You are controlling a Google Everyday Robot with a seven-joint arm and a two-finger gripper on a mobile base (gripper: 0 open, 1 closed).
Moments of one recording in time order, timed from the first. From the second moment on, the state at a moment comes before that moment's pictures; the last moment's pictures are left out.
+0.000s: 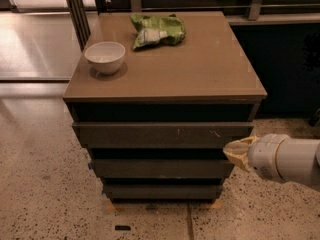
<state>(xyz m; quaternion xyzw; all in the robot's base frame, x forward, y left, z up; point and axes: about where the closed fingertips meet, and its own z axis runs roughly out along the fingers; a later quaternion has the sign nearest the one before) 0.451 -0.189 0.756 -0.39 0.83 0.09 0.39</state>
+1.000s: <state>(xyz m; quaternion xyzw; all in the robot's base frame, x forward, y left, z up) 0.464 -0.173 0.734 -0.36 0.81 0.05 0.47</state>
